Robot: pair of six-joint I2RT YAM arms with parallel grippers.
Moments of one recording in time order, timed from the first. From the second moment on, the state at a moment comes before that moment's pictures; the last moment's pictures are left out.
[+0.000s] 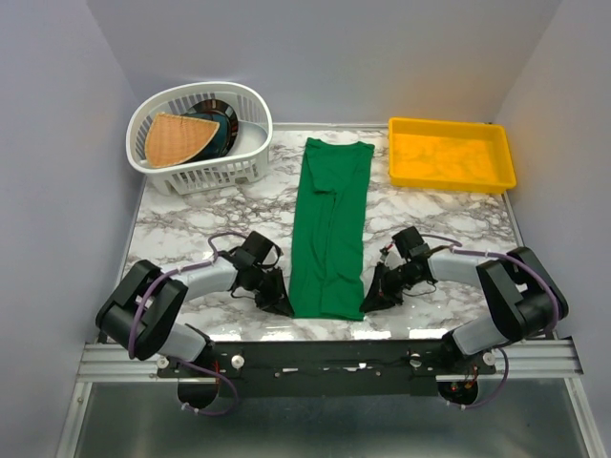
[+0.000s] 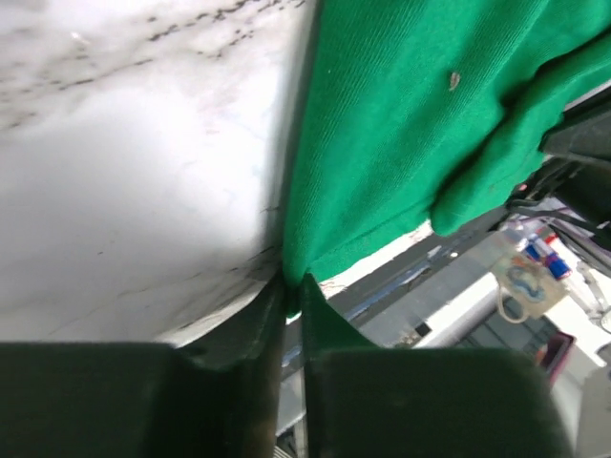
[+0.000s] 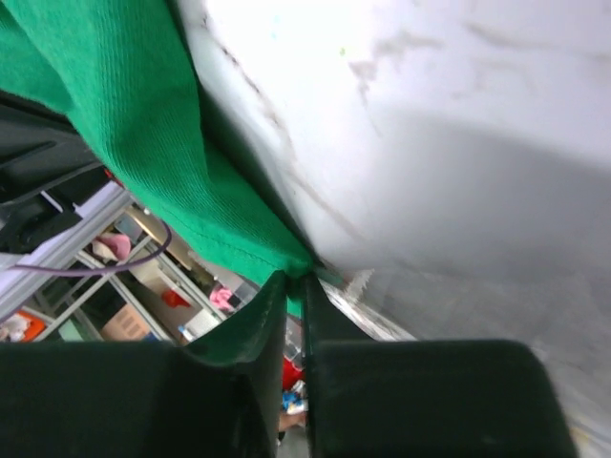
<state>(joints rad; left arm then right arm) -0.57 1.43 0.52 -0.32 0.57 -0.80 0.40 1.52 0.51 -0.33 -0.72 0.68</state>
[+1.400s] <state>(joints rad) -0.49 1.33 0.67 -0.33 0.59 -0.59 0.29 1.38 0.60 -0.45 -0.73 0.67</state>
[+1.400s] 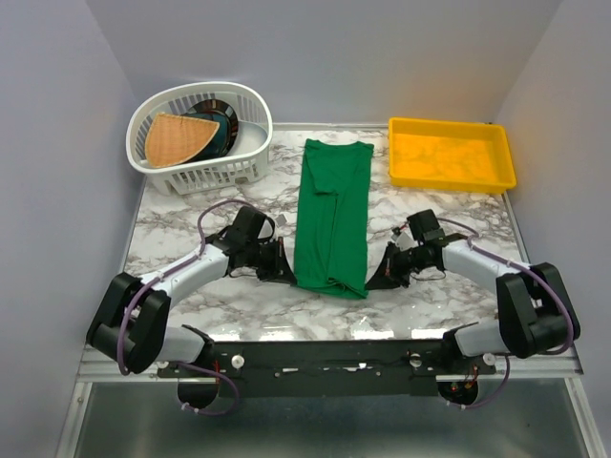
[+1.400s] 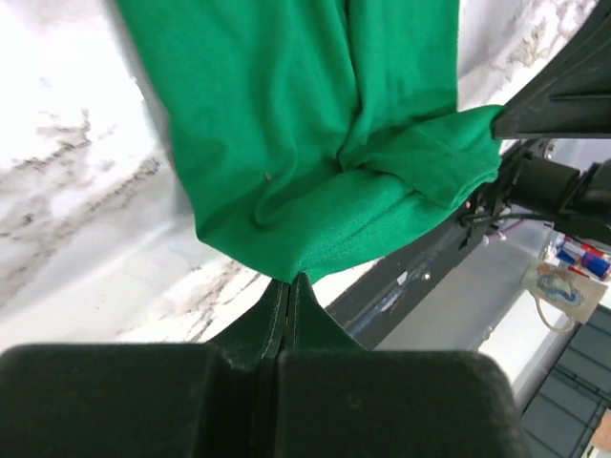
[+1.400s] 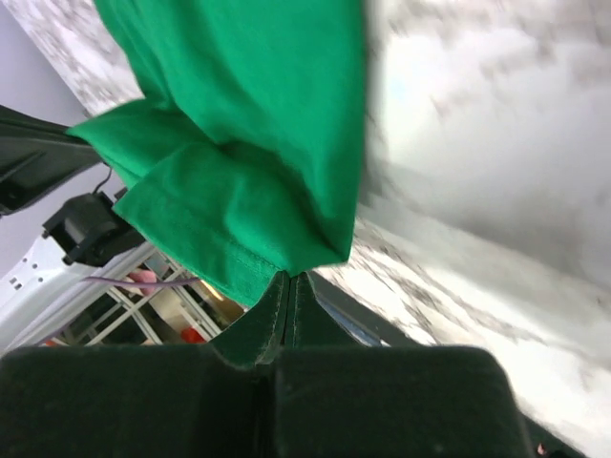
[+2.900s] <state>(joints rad) -0.45 1.20 0.71 -0.38 0.49 0.32 0.29 1.27 0.88 -0.50 -0.69 -0.54</state>
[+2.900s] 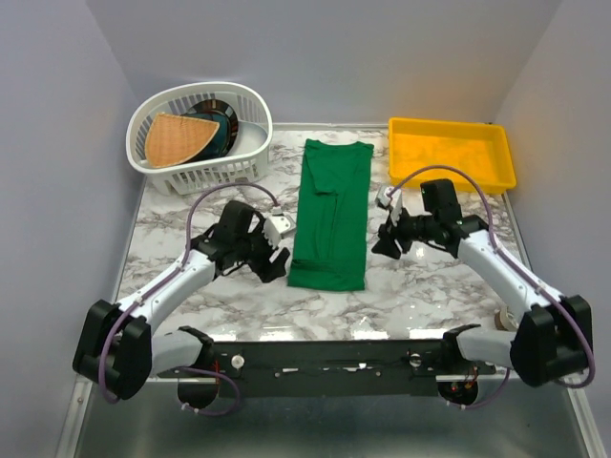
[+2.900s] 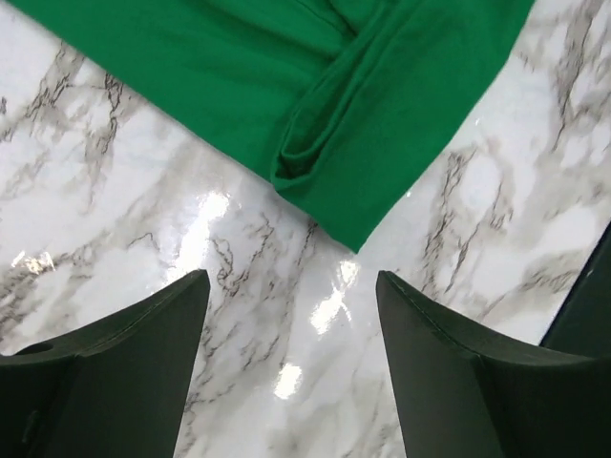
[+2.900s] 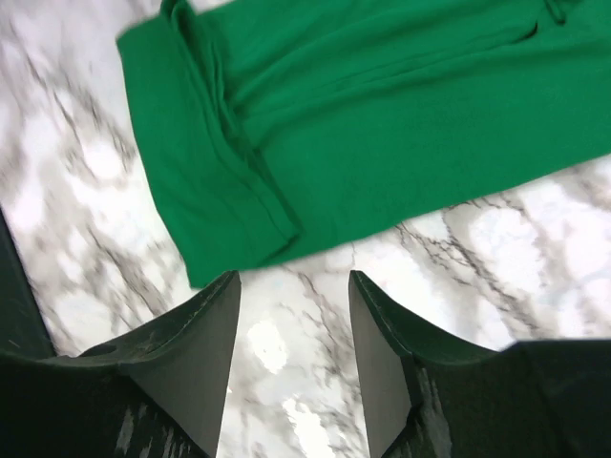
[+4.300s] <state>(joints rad) -0.75 1.26 0.55 -0.25 0.49 1.23 0.46 1.15 0.57 -0.10 -0.62 -1.06</state>
